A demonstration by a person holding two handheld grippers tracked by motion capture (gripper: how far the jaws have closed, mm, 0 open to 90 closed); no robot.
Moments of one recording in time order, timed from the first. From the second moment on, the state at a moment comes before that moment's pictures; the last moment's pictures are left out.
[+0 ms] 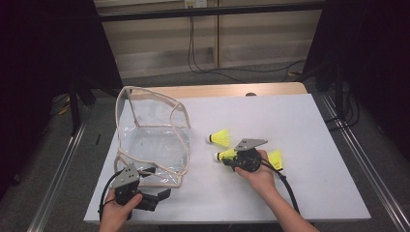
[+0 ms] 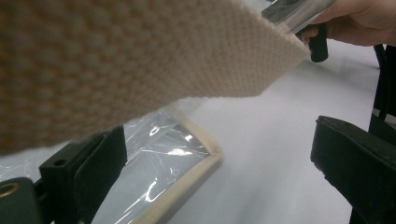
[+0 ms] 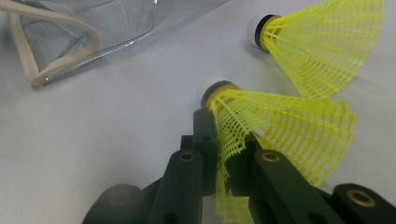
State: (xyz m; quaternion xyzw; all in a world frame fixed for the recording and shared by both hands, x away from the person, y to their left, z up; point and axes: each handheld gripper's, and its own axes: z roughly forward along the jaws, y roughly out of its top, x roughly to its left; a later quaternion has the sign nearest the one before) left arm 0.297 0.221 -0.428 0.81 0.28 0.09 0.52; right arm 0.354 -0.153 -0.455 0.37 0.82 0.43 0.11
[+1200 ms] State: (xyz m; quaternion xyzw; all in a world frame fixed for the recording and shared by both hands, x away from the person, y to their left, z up) left arm 0.297 0.221 -0.428 0.80 0.28 0.09 0.52; right arm 0.368 -0.167 -0.428 0.39 0.78 0.47 0.13
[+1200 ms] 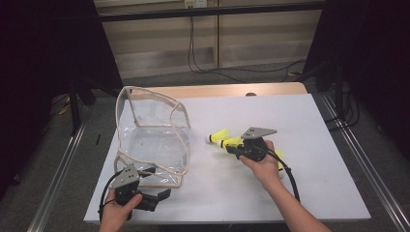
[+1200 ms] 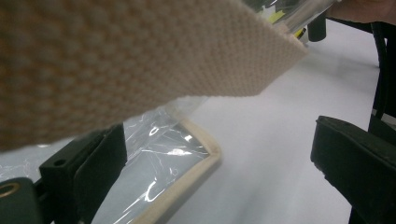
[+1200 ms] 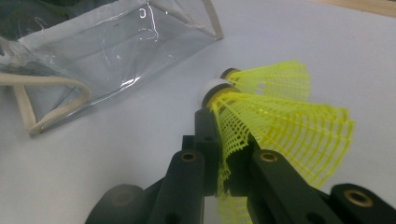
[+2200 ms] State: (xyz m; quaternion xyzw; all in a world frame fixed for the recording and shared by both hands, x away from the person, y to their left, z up) left arm 0.297 0.221 -0.428 0.80 0.28 0.09 0.52; right arm 0.382 -0.177 -0.424 0.42 0.76 0.46 0.16
